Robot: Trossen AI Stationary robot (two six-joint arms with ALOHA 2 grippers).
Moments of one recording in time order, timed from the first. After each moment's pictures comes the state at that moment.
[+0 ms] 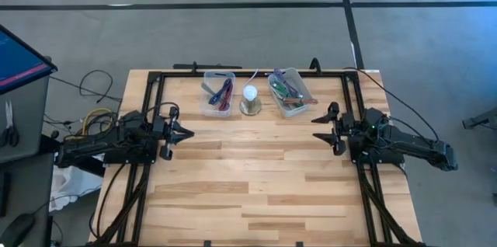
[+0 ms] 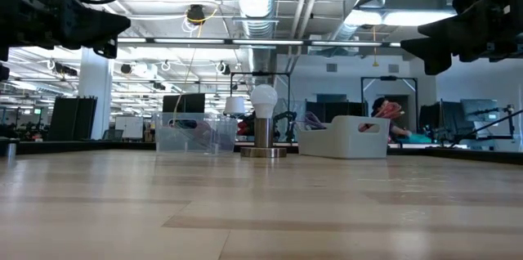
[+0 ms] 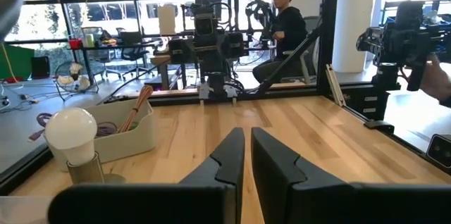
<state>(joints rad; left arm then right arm) 0.21 0.01 0.01 0.07 0.31 0.07 -0.31 0.03 0.01 0.06 -0.28 0.06</state>
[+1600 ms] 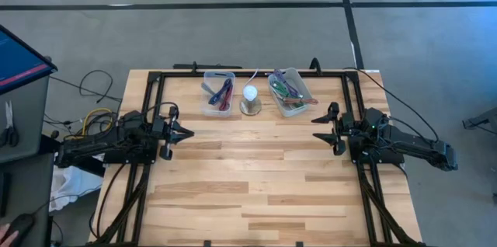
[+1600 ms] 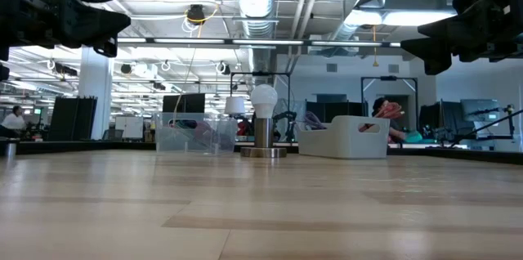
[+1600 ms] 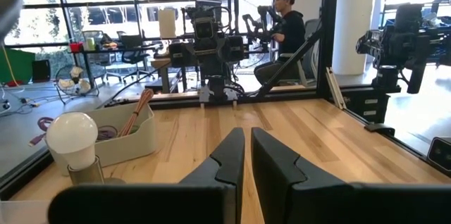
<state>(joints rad) 0.21 0.01 0.01 0.08 0.31 0.07 -0.31 0.03 0.01 0.05 -0.28 0.06</state>
